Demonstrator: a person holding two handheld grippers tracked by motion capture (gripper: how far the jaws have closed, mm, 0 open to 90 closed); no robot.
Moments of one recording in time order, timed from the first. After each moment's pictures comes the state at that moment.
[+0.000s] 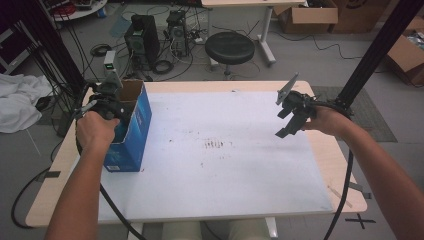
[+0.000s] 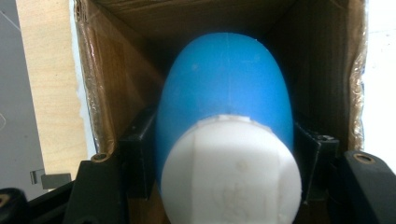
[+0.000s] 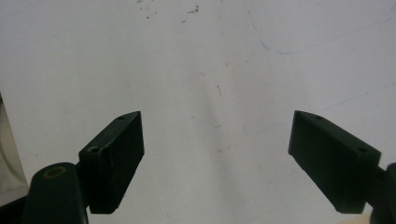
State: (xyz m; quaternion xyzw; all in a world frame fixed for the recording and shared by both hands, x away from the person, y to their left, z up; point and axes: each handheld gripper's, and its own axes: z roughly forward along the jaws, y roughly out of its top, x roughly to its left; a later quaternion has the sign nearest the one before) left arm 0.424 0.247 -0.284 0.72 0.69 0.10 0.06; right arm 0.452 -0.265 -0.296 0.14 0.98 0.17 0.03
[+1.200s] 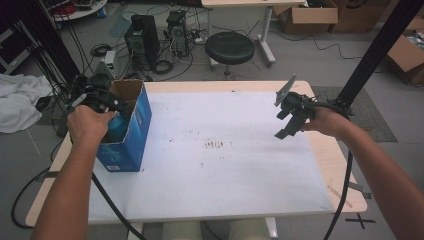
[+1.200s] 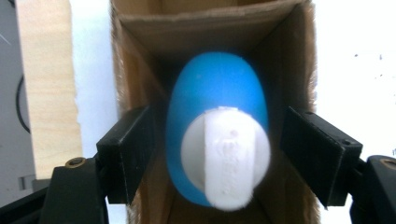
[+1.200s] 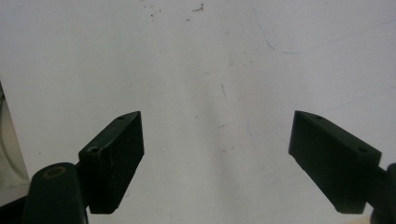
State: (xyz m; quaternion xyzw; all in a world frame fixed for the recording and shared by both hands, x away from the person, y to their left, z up) left arm 0.418 0.256 -0.253 0.71 0.69 0.10 0.11; right arm 0.449 -0.260 -0.296 0.13 0.98 0.17 0.02
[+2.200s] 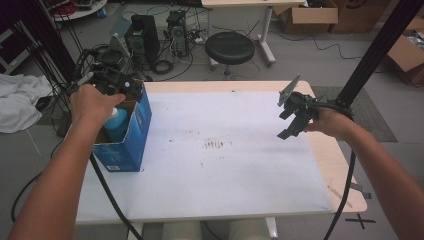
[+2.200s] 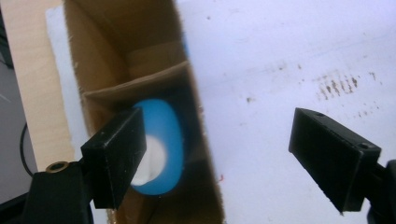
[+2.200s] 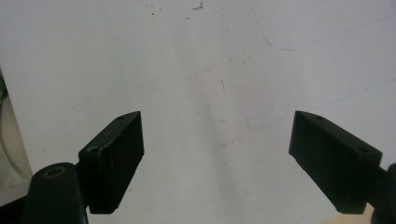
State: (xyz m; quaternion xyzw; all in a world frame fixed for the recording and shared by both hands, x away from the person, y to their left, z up) left arm 0.413 0.206 -0.189 0.77 0.61 0.12 0.16; right arm 0.443 -0.266 -0.291 0.13 0.98 0.17 0.03
